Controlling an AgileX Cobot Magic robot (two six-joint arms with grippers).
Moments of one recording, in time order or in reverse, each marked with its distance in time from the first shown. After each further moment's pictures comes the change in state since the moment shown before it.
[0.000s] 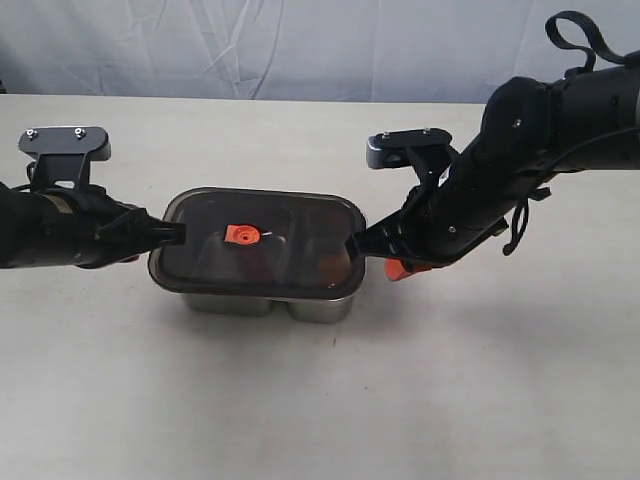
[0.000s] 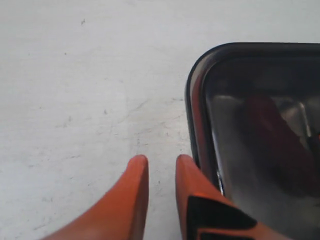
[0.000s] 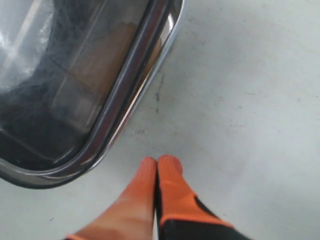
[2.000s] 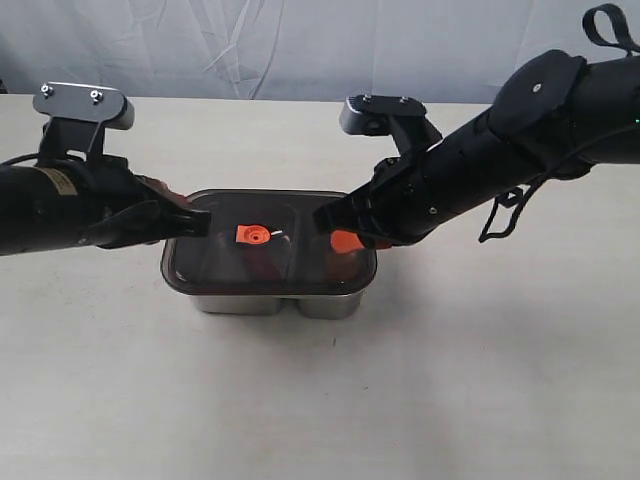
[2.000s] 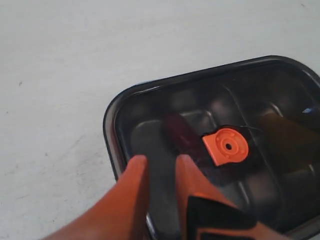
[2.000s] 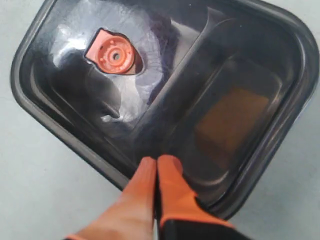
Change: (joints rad) left arm -0.118 -0.180 -0.024 0.072 0.078 0.000; right arm 0.000 -0.041 0.000 0.486 -0.032 -0.475
